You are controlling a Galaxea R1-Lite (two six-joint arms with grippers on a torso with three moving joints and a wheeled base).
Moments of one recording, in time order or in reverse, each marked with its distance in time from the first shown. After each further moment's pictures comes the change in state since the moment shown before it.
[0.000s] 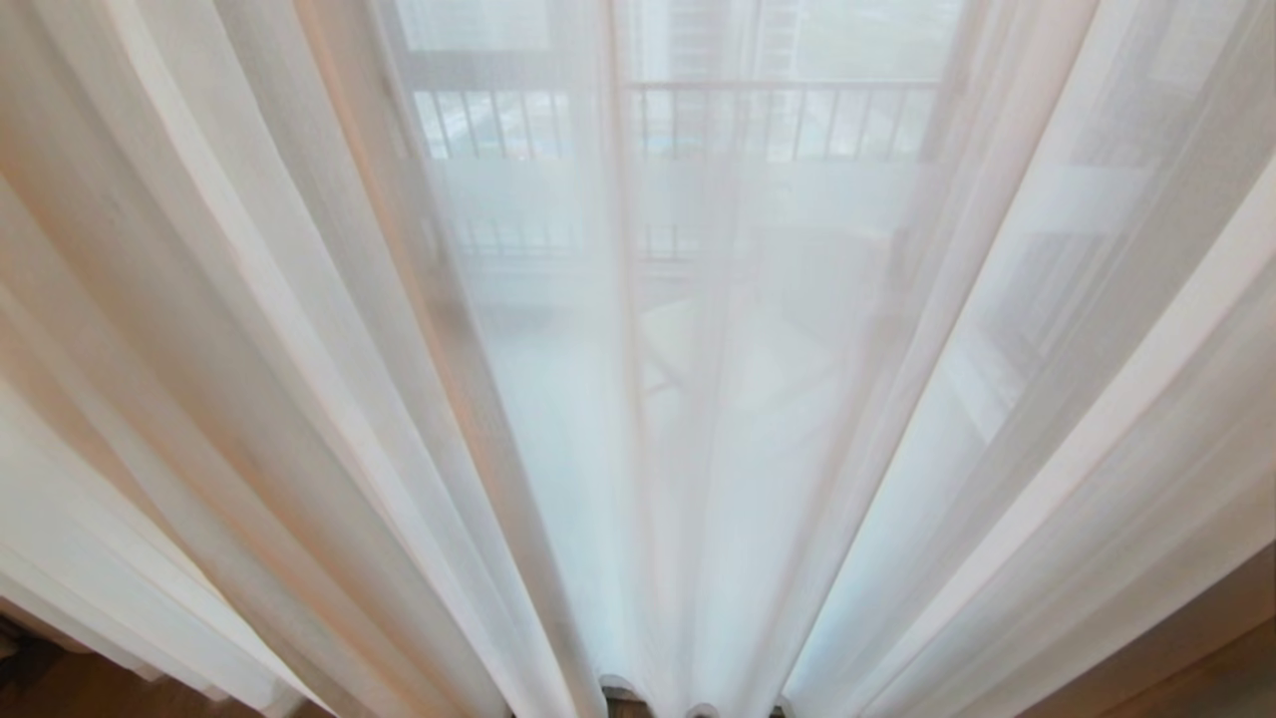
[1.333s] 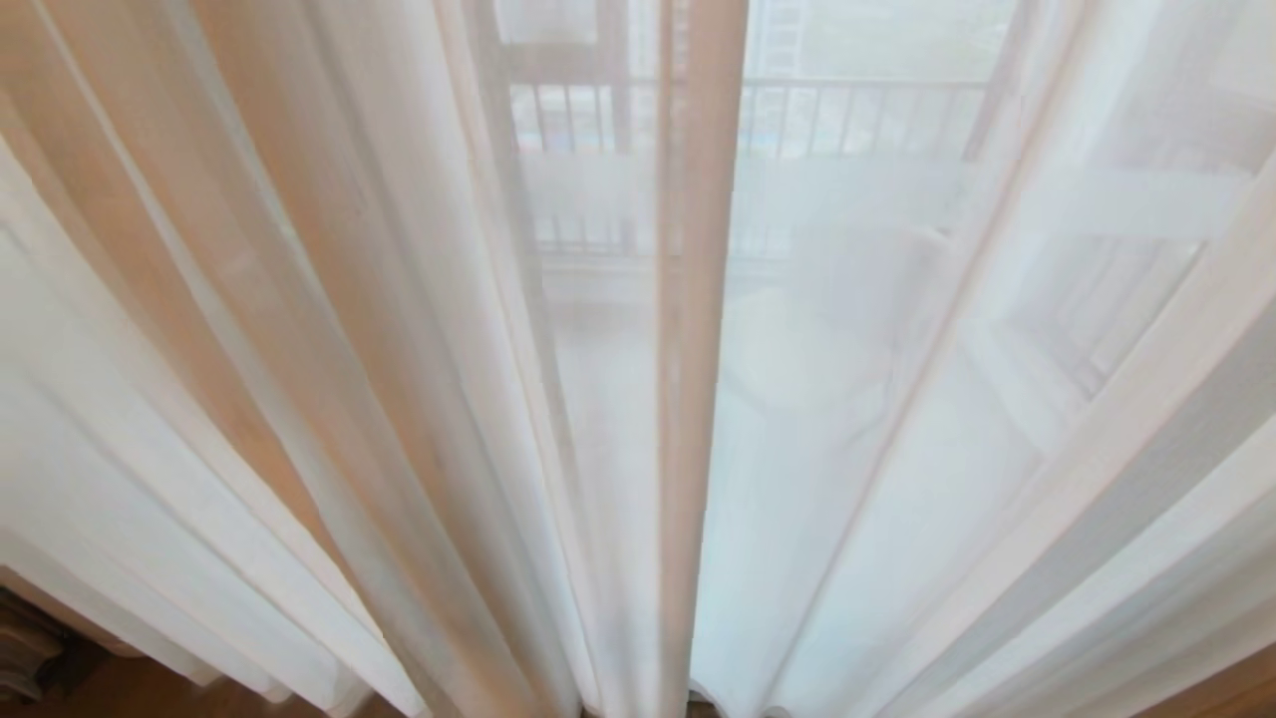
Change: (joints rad) left arm 0.000 0.000 0.000 0.001 0.002 -0.003; right arm 0.000 0.000 0.000 0.000 0.000 0.000
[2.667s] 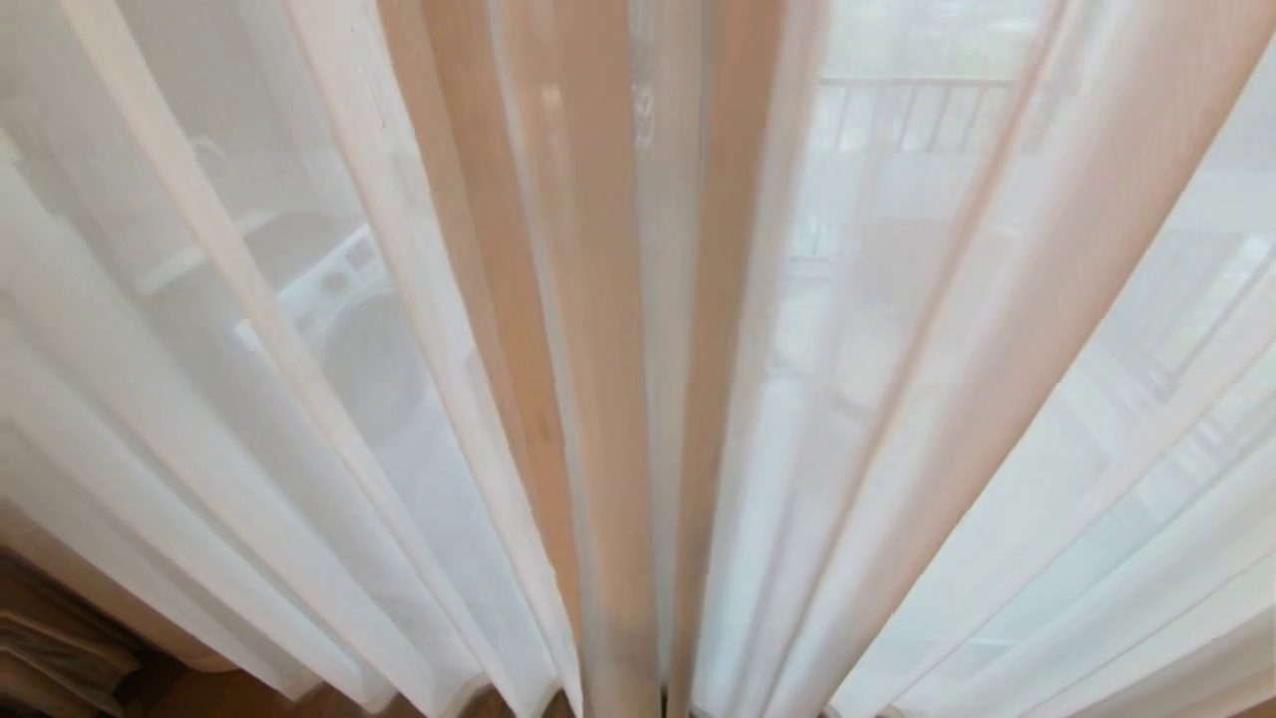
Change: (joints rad) left arm 0.000 -0.001 0.000 -0.001 0.000 -0.009; right arm 0.000 0.000 0.000 0.000 0.000 0.000
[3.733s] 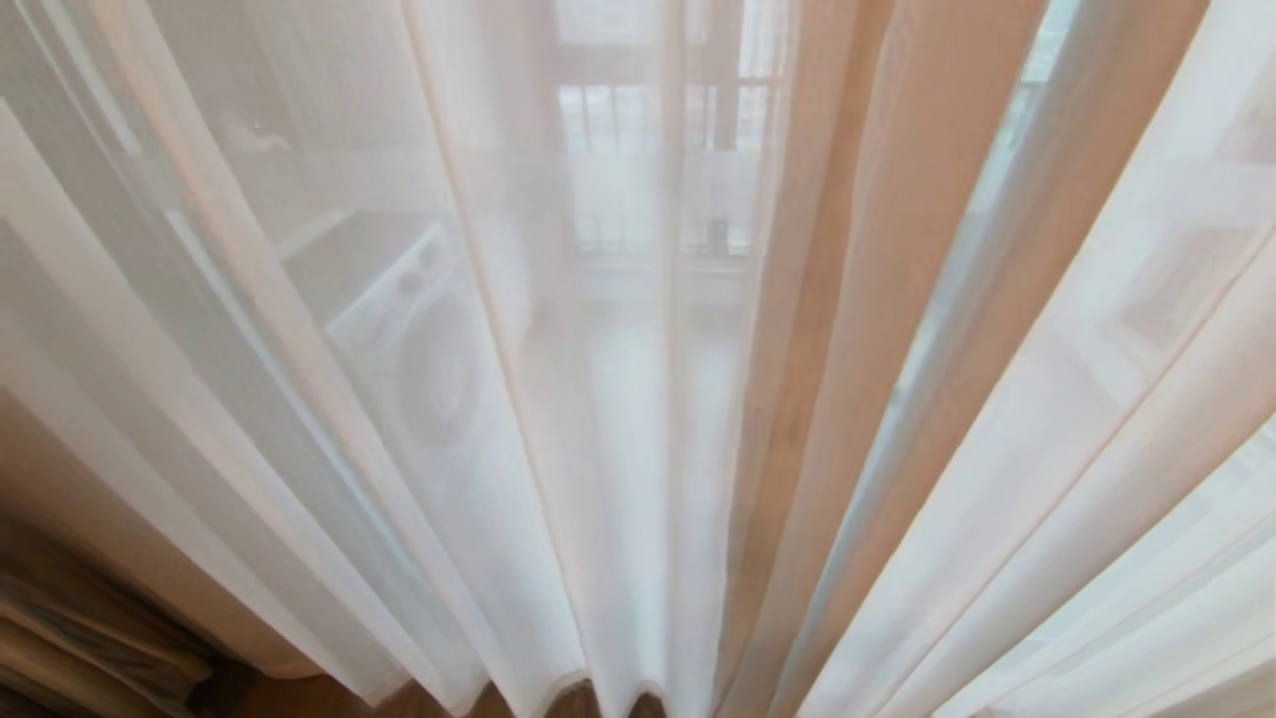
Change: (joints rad) left arm 0.000 0.000 0.000 0.001 0.000 0.002; right arm 0.000 0.000 0.000 -0.003 0.002 0.006
